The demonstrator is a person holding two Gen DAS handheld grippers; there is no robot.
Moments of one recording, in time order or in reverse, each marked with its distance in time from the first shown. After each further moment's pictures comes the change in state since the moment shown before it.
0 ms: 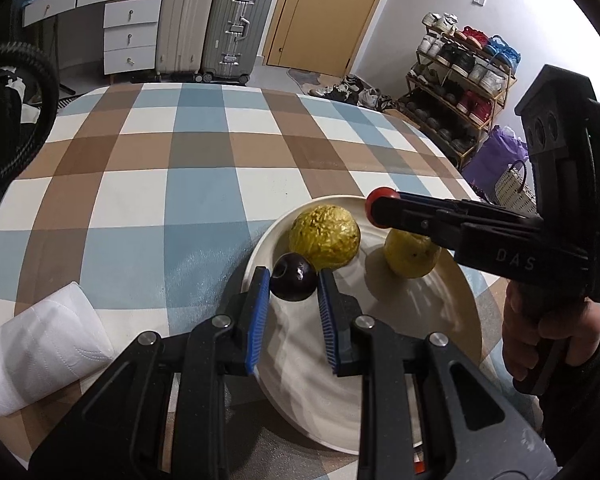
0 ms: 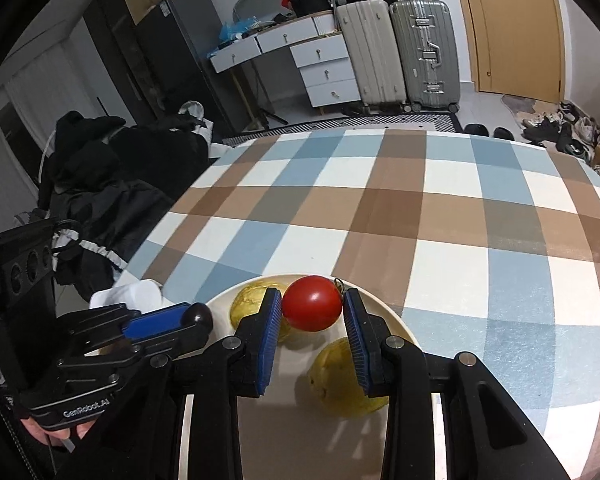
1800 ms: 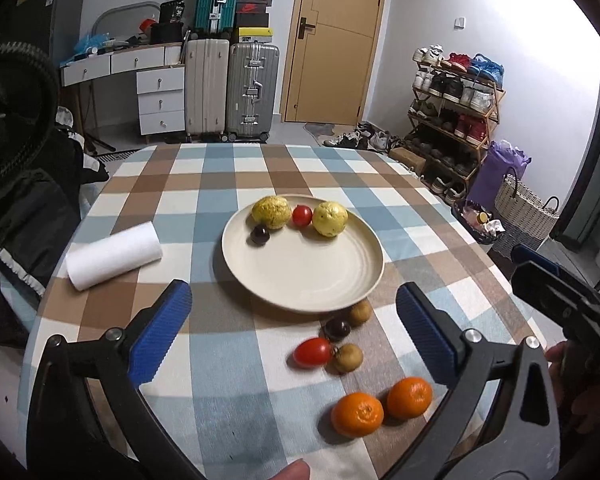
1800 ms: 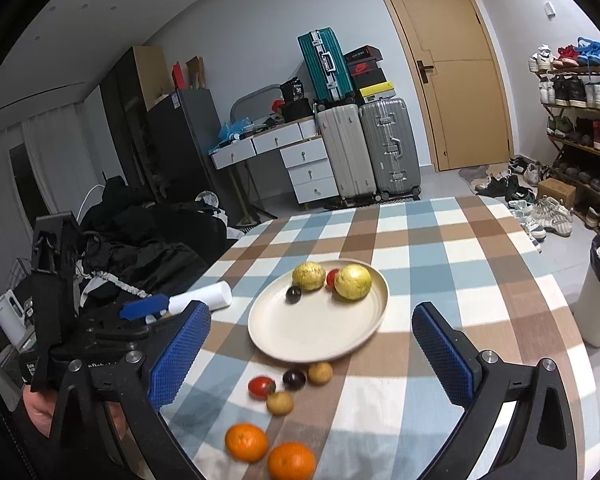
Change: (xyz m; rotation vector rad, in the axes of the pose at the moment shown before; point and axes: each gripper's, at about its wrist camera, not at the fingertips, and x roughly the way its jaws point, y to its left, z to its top) left arm -0.185 -0.106 -0.118 0.078 -0.220 0.130; right arm -0.220 0.065 -0.158 0.046 -0.403 -0.069
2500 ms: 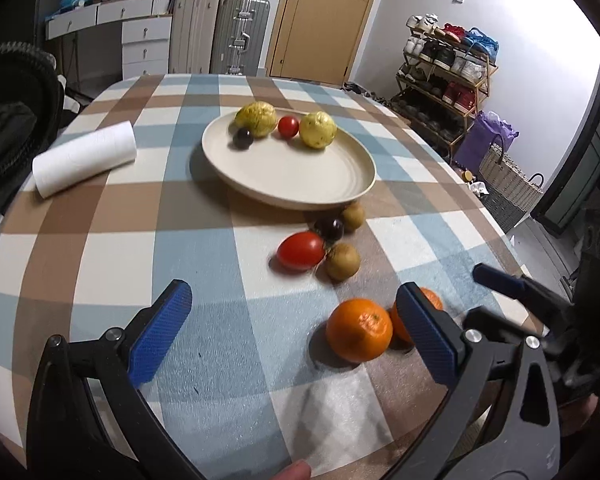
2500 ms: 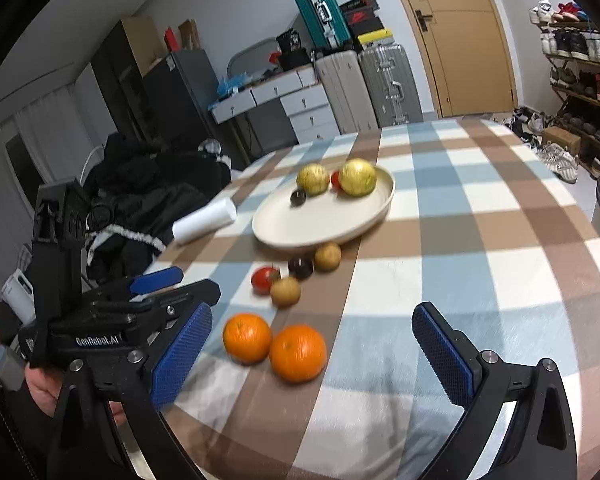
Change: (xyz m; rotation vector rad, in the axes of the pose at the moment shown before) left arm 0.034 0.012 -0.072 -0.041 0.166 -0.092; right arm 0.002 0.000 -0.083 0.044 0.191 0.030
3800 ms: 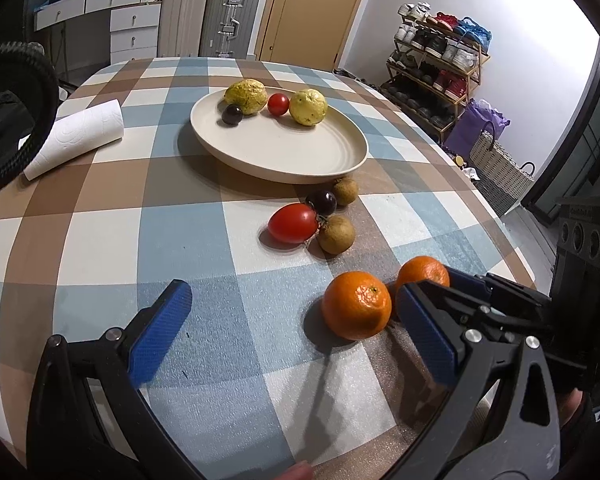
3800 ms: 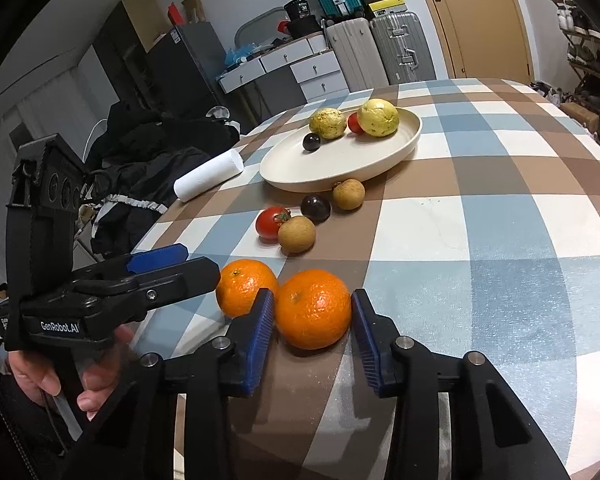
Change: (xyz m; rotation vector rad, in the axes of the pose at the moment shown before) left arm 0.010 0.002 -0.008 0.015 0.044 -0.041; right arm 0.040 0.003 -0.026 0.004 0.098 0.045
